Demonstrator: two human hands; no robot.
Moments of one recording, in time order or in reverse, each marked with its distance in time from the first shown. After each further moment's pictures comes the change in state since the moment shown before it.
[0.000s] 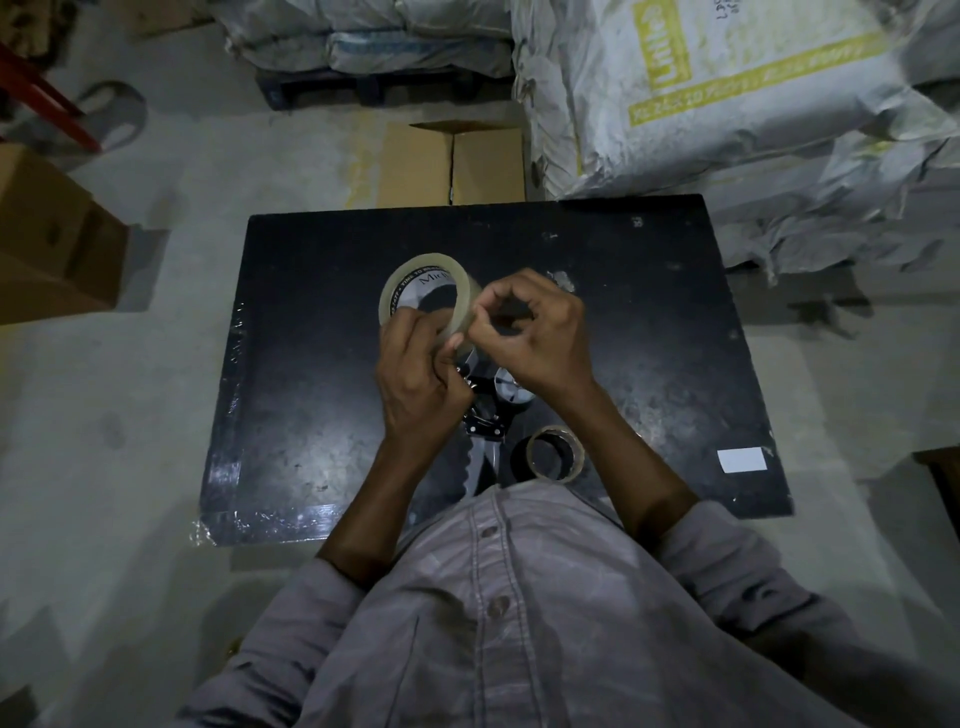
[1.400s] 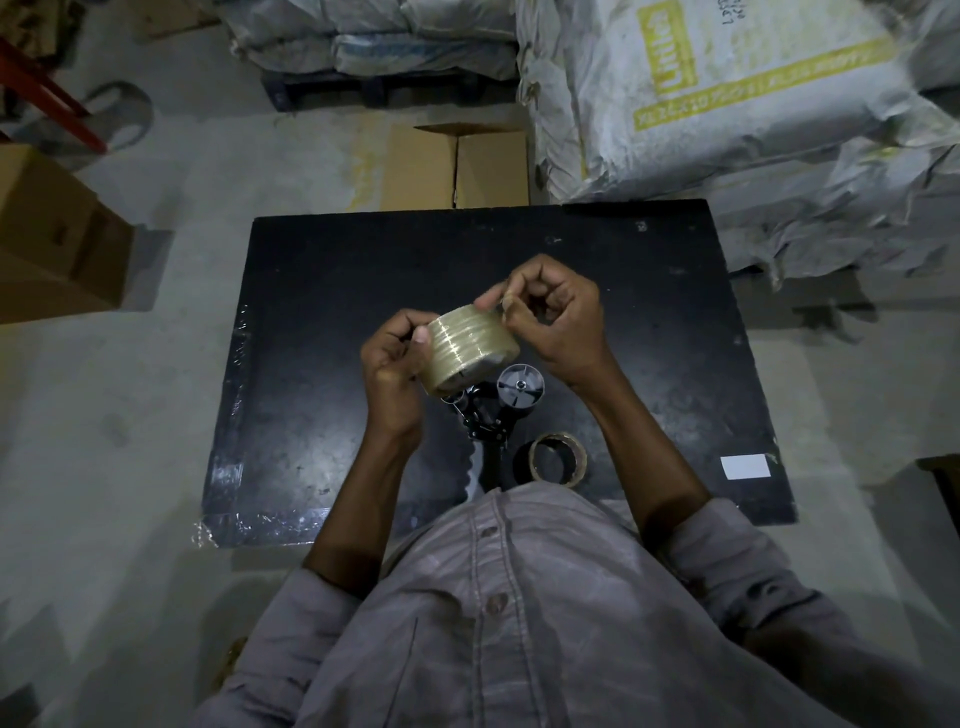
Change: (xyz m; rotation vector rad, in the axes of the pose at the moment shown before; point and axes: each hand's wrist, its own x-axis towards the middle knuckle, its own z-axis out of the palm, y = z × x) left_hand 0.014 -0.013 -0.009 -0.907 -0.135 -0.644; right_hand 0.017 0.011 -0.015 0.496 -0.153 0.126
